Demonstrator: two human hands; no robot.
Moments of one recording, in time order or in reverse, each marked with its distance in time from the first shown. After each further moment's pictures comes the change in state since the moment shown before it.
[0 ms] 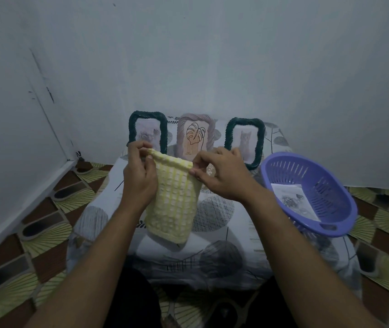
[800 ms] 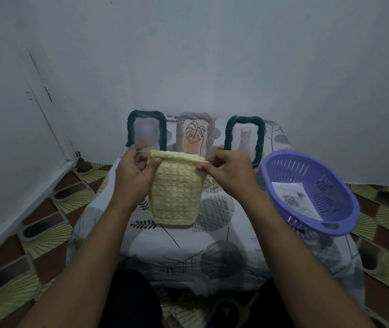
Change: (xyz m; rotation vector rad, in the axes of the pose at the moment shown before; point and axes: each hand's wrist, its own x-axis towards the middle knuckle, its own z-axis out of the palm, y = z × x) left_hand 0.009 -0.007 -0.012 -0.238 -0.130 -0.200; right_hand 0.001 0.015 0.013 0.192 0.205 0.288
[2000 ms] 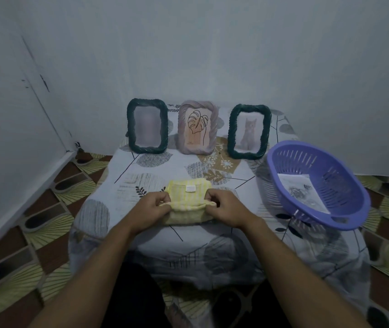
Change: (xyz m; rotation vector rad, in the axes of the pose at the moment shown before) left_hand -0.040 -0.083 -0.003 0.277 -0.573 -0.233; right_hand -0.060 0.076 0.063 0.258 -0.523 0.098
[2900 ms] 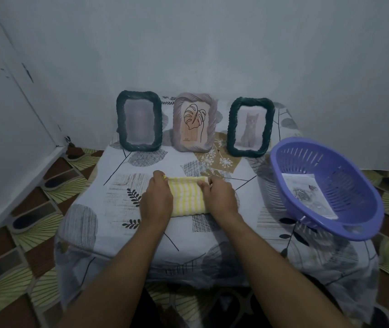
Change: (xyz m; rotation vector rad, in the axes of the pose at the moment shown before) left_hand 0.068 -0.007 0.050 0.484 0.574 -0.190; right_hand 0.056 0.010 0.024 -0.207 0.408 0.467
